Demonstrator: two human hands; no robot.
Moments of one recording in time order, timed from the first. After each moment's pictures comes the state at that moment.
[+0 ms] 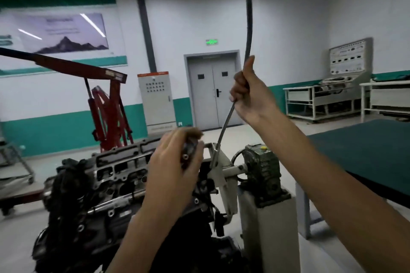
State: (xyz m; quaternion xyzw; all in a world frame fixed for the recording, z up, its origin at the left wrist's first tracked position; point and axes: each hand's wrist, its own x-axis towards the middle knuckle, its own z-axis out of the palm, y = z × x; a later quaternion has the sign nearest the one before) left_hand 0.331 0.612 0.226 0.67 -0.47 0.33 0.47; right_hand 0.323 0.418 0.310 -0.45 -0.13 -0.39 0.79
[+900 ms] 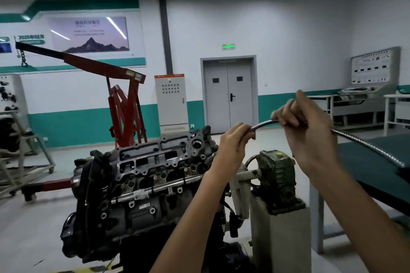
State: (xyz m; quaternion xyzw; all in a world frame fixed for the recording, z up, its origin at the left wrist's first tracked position) left_hand 0.403 0.507 0.216 0.58 -0.57 0.30 0.50; right_hand 0.265 0.439 0.258 -0.52 -0.20 -0.51 0.66
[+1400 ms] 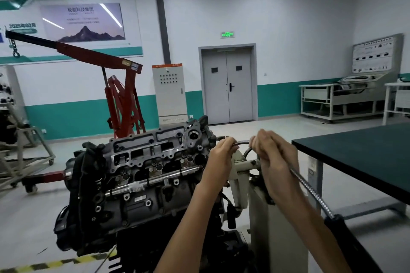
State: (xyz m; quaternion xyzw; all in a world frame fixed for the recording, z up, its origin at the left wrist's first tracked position) left_hand 0.436 0.504 0.153 0.65 -0.52 0.25 0.50; right_hand 0.305 0.456 0.182 -0.60 -0.13 -0.55 0.56
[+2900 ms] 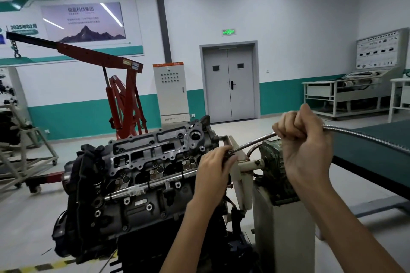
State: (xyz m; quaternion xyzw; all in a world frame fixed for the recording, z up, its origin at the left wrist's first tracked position) left_hand 0.438 0.529 0.138 0.73 -0.46 0.27 0.43; right_hand 0.295 0.445 0.219 -0.43 -0.18 -0.56 0.68
